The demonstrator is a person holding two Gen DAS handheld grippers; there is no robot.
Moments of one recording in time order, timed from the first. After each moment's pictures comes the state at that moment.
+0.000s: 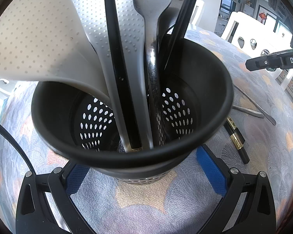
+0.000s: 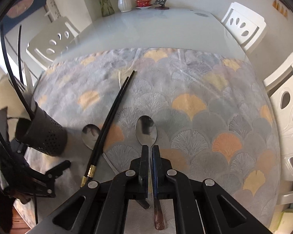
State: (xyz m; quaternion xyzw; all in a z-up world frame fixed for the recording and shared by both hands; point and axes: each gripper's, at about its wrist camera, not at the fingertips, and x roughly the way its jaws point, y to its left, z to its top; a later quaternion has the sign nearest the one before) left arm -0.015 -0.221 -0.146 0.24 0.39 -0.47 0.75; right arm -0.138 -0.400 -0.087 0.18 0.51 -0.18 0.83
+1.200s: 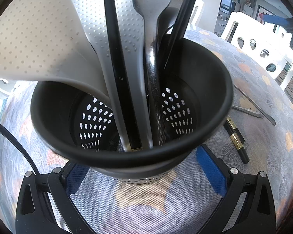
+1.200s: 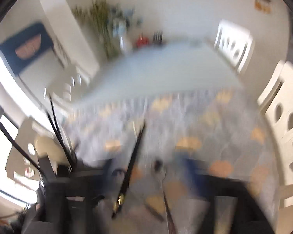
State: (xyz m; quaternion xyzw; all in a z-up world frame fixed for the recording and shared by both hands) left arm -0.016 -0.220 -0.145 0.24 0.40 -0.47 0.75; right arm -0.165 -0.413 0.002 0.22 0.35 -0.20 0.89
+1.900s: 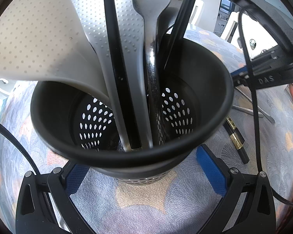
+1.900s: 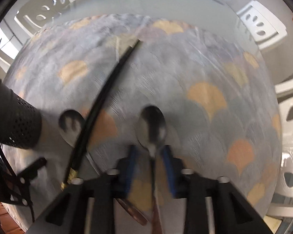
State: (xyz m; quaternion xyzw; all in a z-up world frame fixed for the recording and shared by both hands) left arm -0.019 -0.221 -0.144 0.24 0.40 -0.47 0.75; right arm -0.091 -0.395 -0.128 0.10 0.60 -0.17 0.77
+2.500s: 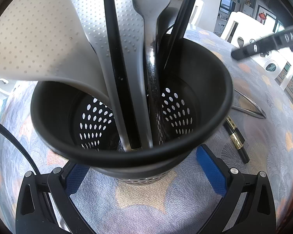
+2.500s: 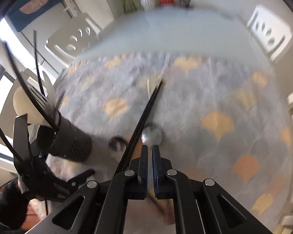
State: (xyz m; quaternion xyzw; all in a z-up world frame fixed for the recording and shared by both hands) left arm -0.020 -0.221 -0.143 0.24 0.40 -0.47 0.75; right arm -0.097 -0.404 -0.076 0.20 0.53 -0.08 0.82
